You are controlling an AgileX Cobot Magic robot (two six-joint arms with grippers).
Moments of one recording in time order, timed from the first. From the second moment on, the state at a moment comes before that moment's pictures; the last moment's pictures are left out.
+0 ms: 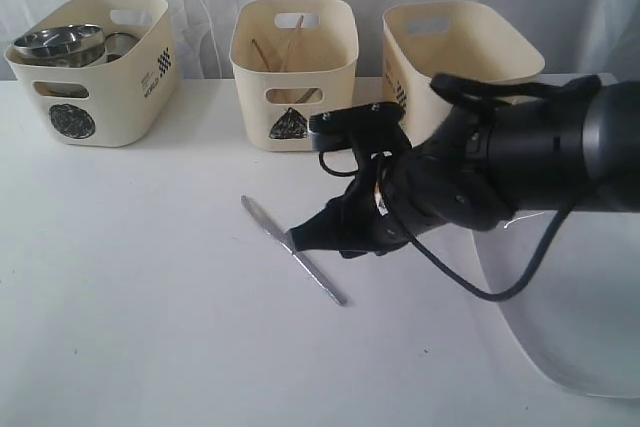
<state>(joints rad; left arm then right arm) 0.16 0.01 0.02 -0.26 0.16 0.18 0.55 1.70 -0.99 -0.32 0.36 0.53</state>
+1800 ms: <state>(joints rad) 0.16 0.01 0.02 -0.26 0.16 0.18 0.60 2.23 -1.67 -0.07 1.00 0.04</state>
